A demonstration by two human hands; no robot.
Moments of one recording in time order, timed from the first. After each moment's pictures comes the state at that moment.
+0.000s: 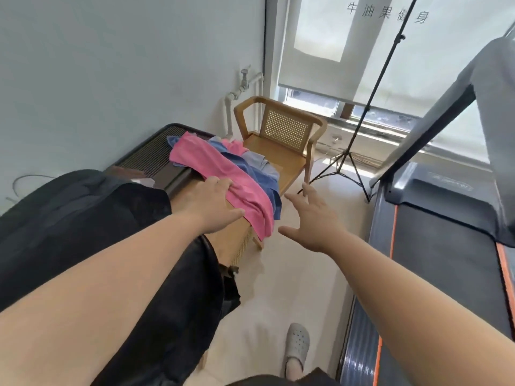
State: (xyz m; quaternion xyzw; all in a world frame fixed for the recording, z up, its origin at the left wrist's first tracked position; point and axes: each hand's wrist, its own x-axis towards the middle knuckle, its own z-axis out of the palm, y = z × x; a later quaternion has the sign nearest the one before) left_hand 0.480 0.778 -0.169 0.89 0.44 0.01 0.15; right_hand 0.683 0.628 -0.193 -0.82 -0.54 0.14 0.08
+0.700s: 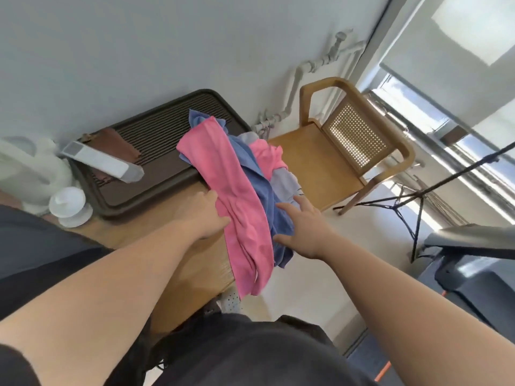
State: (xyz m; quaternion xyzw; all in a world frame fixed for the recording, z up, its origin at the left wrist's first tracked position) left_hand 0.583 0.975 -0.281 0.70 0.65 -0.09 0.27; right_hand 0.840 0.920 -0.267 -0.66 -0.69 0.27 -0.07
